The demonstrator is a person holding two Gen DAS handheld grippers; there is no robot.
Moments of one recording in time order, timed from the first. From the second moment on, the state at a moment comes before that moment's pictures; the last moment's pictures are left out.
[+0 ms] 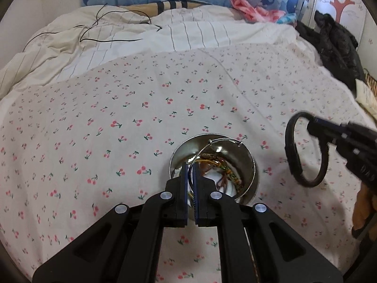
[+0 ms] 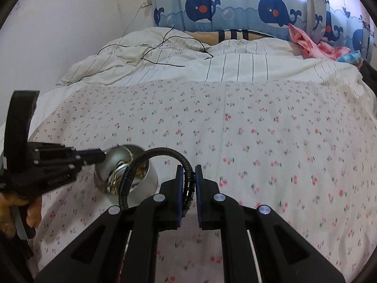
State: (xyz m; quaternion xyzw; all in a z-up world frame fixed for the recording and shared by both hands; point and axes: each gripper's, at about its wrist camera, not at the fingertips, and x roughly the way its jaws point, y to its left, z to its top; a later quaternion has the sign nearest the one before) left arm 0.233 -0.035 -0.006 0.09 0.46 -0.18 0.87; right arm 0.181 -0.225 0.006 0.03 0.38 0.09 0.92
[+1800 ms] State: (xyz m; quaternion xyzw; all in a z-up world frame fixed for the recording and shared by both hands) left arm 0.133 0.009 -0.036 0.04 0.50 -0.21 0.84; right arm 0.067 -0.156 -0.034 -0.07 0.43 0.27 0.86
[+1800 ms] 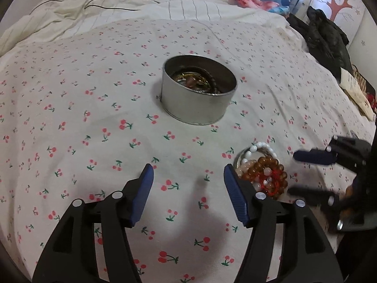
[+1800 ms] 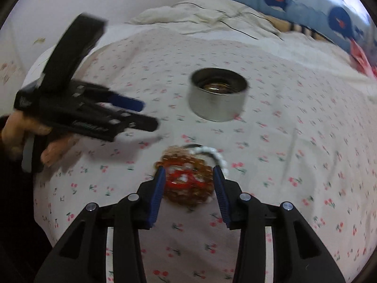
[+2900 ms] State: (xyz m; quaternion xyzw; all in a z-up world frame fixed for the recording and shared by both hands) left arm 0.136 0.010 -0.035 0.05 0.49 -0.20 0.85; right arm 0.082 -0.162 -0.054 -0.01 0.47 0.27 0.84
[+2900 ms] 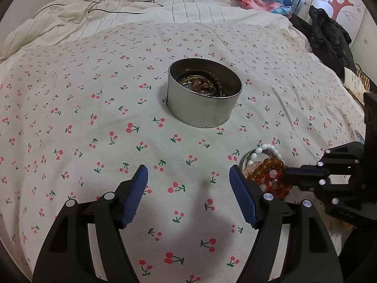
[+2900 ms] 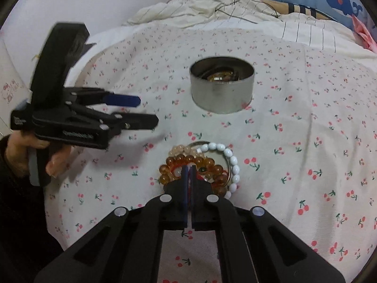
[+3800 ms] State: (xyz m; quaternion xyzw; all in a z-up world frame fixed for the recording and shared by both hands) left arm 0.135 0.008 -0.034 0.05 0.49 -0.20 0.85; right arm 0.077 -0.164 -0.043 -0.01 0.44 0.28 0.85
